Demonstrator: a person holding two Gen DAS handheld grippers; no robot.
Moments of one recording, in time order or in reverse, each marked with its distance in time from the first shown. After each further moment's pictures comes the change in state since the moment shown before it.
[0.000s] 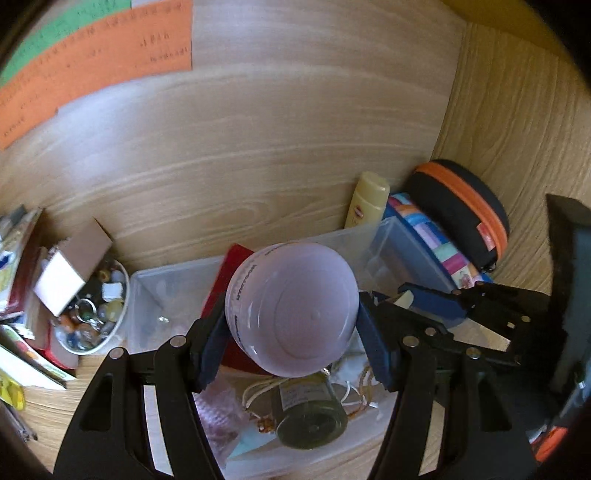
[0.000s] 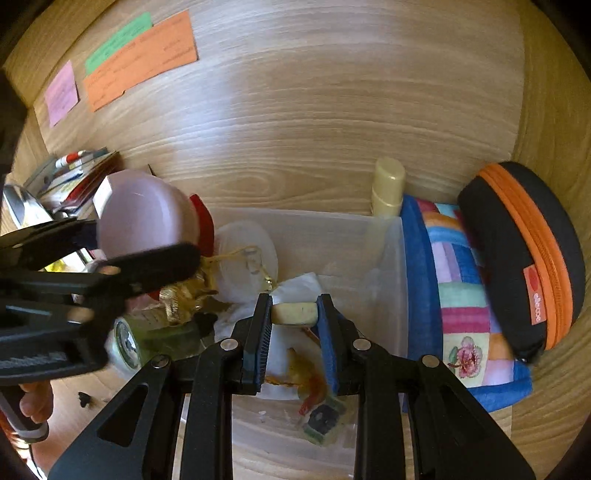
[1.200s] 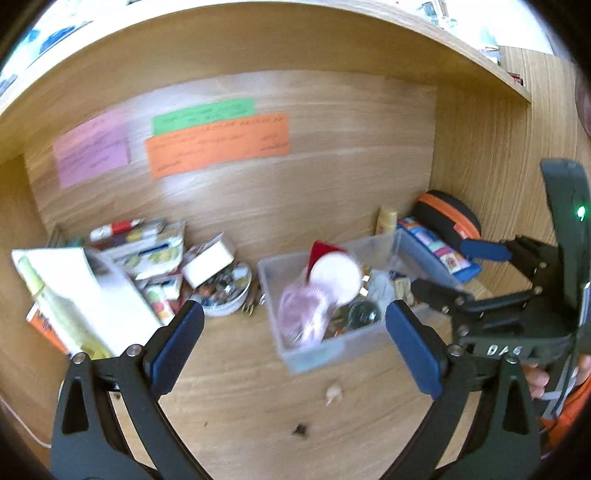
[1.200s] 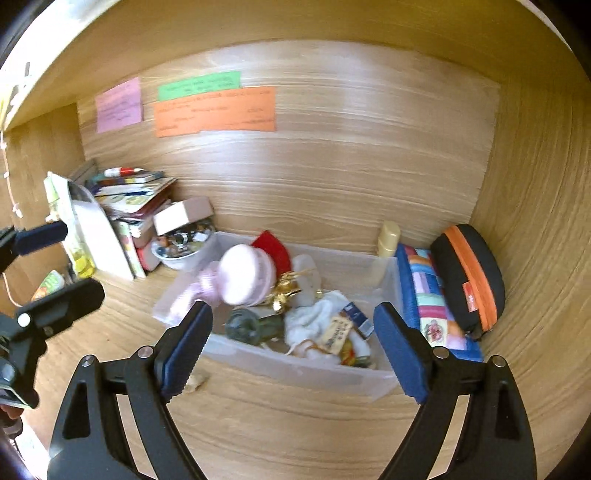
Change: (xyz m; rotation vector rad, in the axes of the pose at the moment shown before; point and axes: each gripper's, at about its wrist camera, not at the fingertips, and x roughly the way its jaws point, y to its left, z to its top) left arm -0.171 0.027 -0.075 0.041 -0.212 0.174; right arm -0.101 0.083 -0.008 -0.070 -0.133 -0.086
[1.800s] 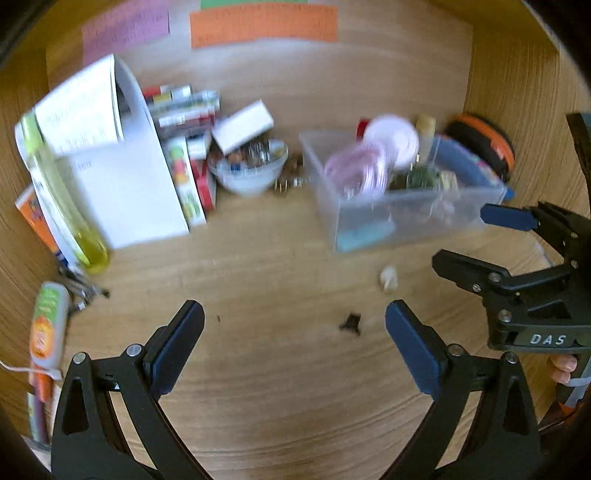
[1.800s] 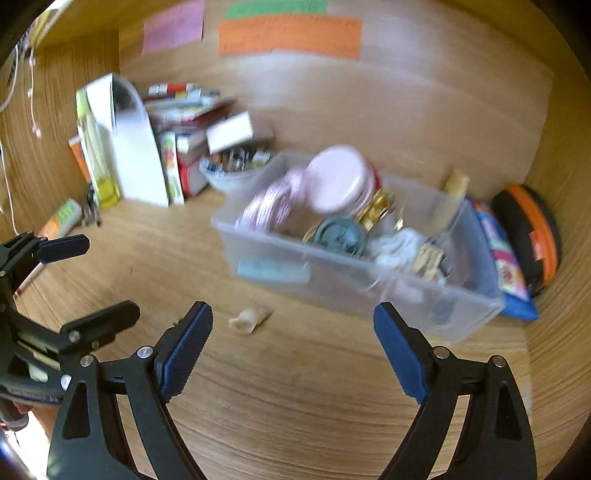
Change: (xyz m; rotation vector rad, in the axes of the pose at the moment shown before) left arm 0.030 0.037 -0.108 -0.074 0.229 0.023; right arm 0.034 0.066 -0.066 -0.094 0.150 0.057
